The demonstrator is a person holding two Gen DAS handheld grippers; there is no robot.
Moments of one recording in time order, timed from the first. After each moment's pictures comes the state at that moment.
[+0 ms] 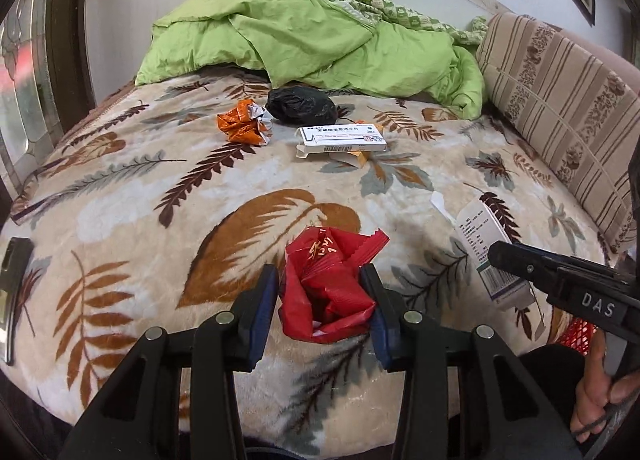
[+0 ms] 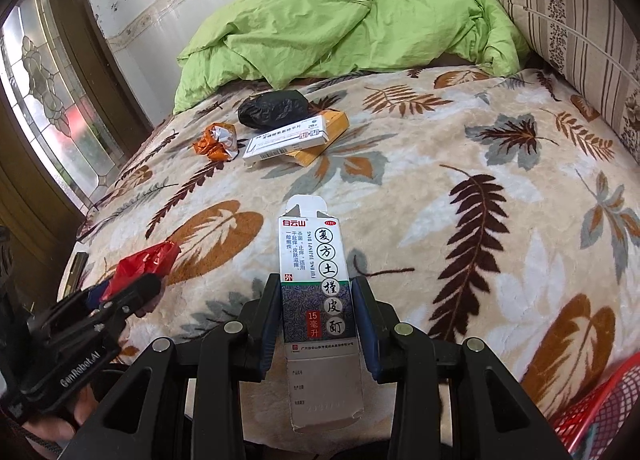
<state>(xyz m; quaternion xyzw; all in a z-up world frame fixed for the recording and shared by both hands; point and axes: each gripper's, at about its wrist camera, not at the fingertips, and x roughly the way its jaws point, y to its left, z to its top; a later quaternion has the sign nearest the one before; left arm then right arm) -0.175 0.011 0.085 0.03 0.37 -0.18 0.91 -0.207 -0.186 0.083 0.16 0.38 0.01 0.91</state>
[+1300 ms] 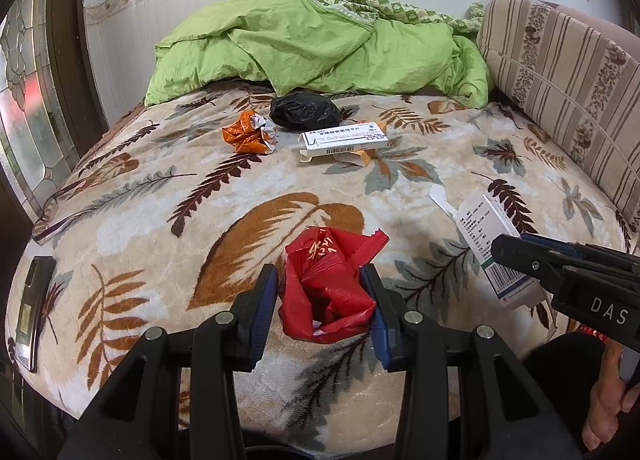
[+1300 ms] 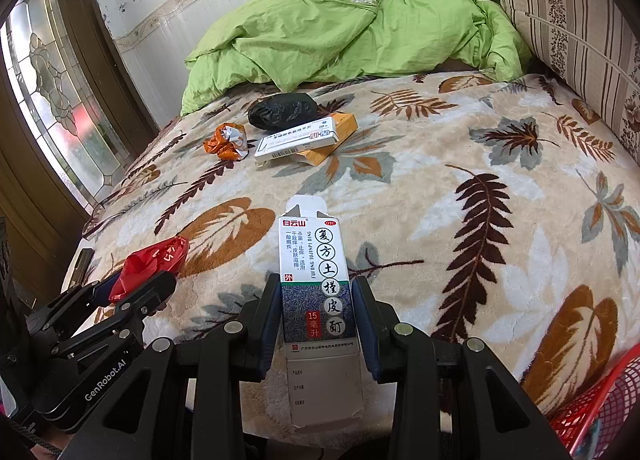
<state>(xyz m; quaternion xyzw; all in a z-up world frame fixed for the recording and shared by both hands) -0.187 -0.001 0.087 0.07 0.35 -0.16 0.92 -0.216 -0.177 0.084 0.15 0.37 0.01 0.92</state>
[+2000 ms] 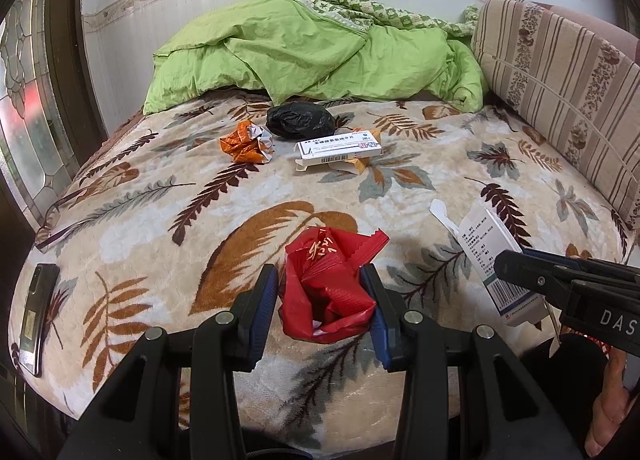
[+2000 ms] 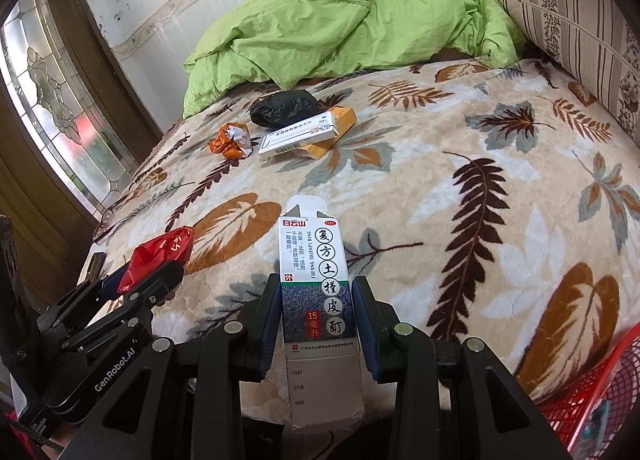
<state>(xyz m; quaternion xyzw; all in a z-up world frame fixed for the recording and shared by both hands) -0.193 -0.003 0.096 0.07 0.34 -0.16 0.92 -0.230 -0.180 0.088 0.18 0.38 0.02 0.91</state>
